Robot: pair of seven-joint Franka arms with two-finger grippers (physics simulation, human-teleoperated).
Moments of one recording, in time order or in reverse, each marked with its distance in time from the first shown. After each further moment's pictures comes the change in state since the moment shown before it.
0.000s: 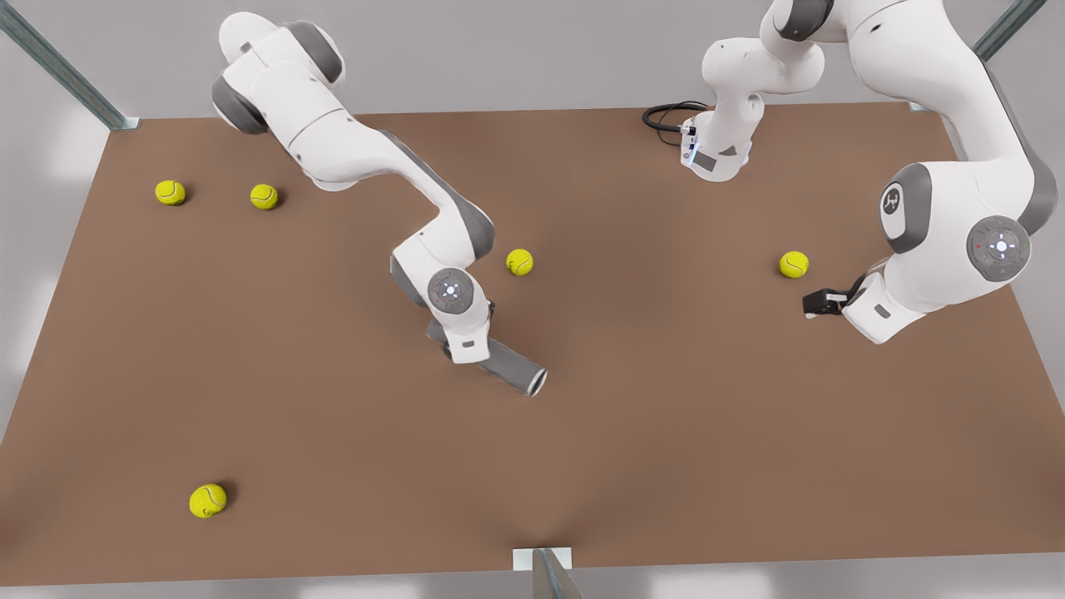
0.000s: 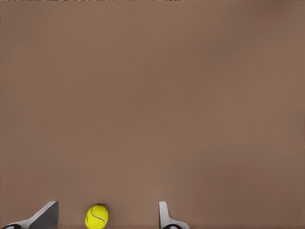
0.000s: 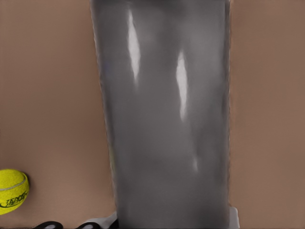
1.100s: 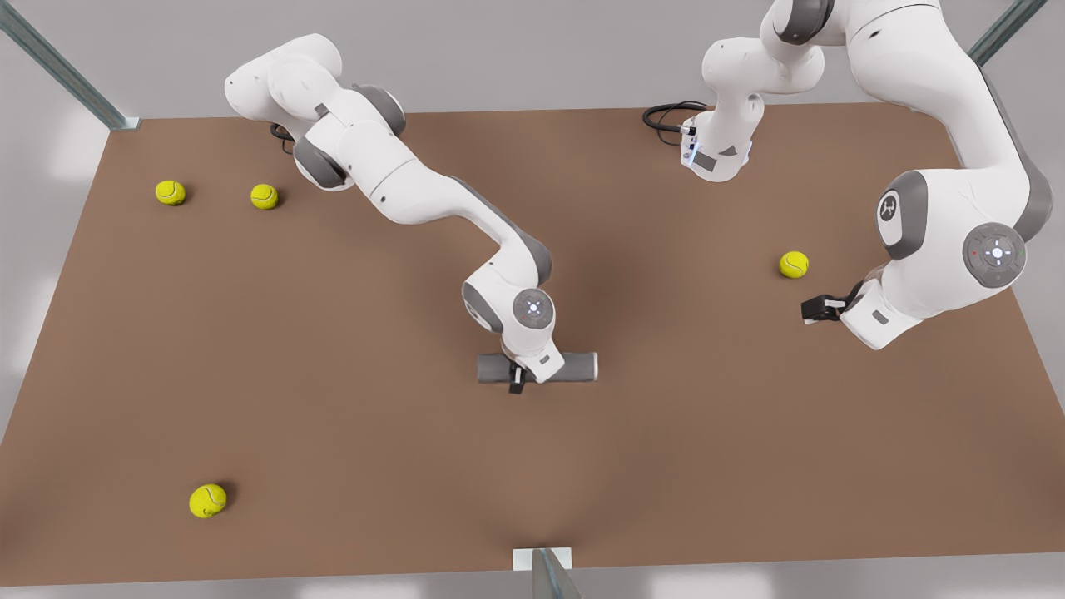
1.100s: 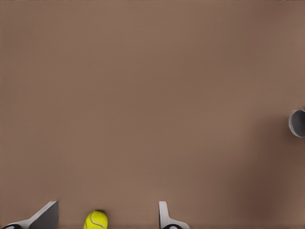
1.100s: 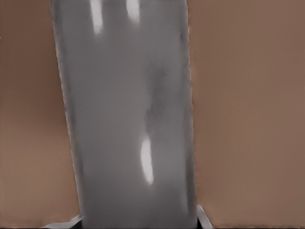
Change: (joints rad) left arm 0.000 0.015 0.000 0.000 -0.002 0.025 0.000; right arm 0.243 0.361 -0.173 0.441 -0.122 -0.052 -0.338
